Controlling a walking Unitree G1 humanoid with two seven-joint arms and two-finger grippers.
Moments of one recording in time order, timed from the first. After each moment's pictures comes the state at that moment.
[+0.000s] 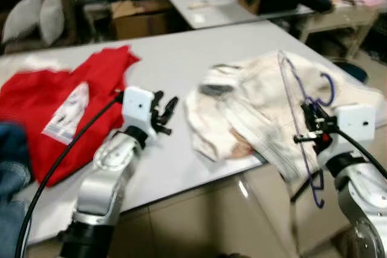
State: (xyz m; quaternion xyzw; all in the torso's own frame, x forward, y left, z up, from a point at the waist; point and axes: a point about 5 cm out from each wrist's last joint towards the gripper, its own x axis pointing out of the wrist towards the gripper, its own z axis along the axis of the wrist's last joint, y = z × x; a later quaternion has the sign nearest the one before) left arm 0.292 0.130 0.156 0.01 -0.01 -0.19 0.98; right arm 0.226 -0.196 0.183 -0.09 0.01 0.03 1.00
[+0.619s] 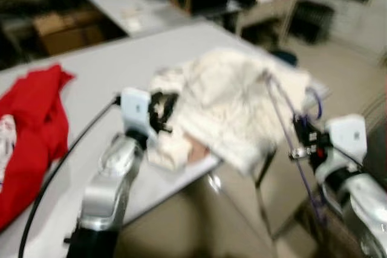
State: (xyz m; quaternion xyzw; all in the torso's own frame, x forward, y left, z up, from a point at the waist) left arm 0.289 0.129 0.153 -0.02 -0.04 -0.17 0.98; right arm 0.218 -0.194 0.172 -0.09 0.04 0.09 0.99
